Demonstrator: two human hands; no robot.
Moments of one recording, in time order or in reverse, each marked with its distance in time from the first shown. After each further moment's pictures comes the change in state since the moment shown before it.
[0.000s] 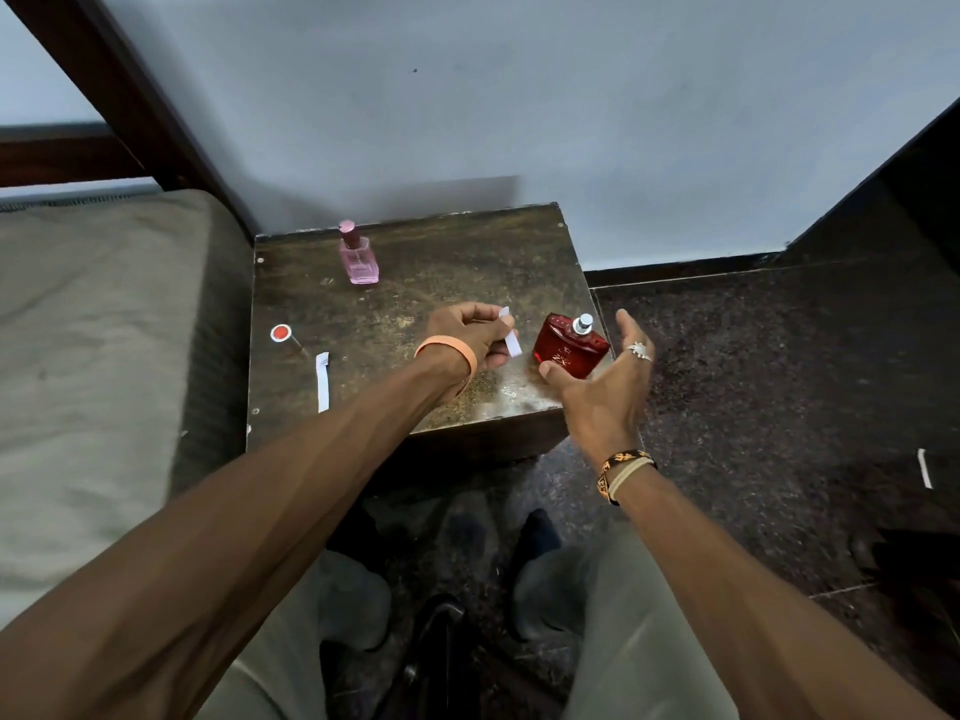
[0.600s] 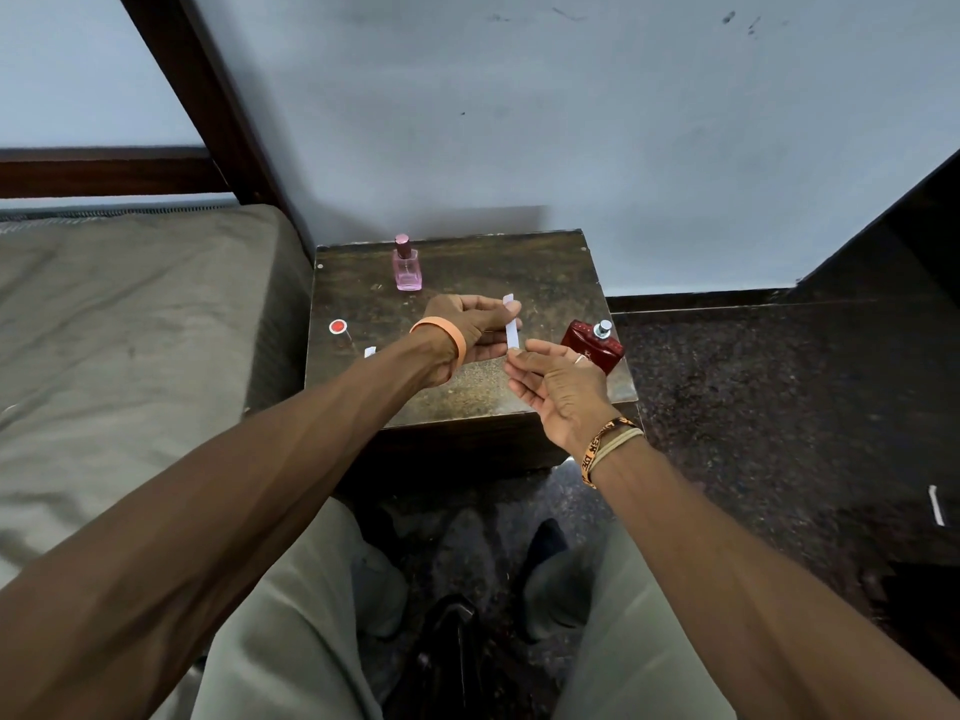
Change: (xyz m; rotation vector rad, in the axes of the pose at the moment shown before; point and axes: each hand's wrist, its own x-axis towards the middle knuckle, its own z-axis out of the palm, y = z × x) left_hand -0.047 0.038 -0.049 -0.102 -0.127 0.007; right_hand -0.052 -0.076 0.004 0.795 -0.460 0.604
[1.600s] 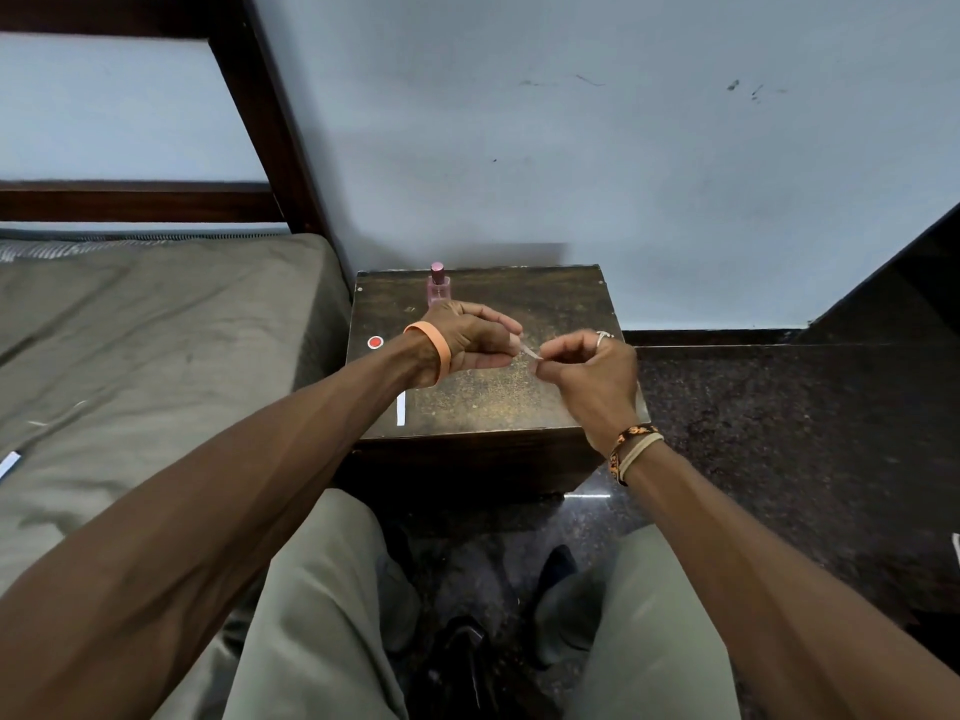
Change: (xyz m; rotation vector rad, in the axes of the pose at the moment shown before) left_hand -0.046 0.035 -0.031 0.060 -0.143 0.033; right_hand -0.041 -0.024 0.009 -0.642 -0.001 -0.624
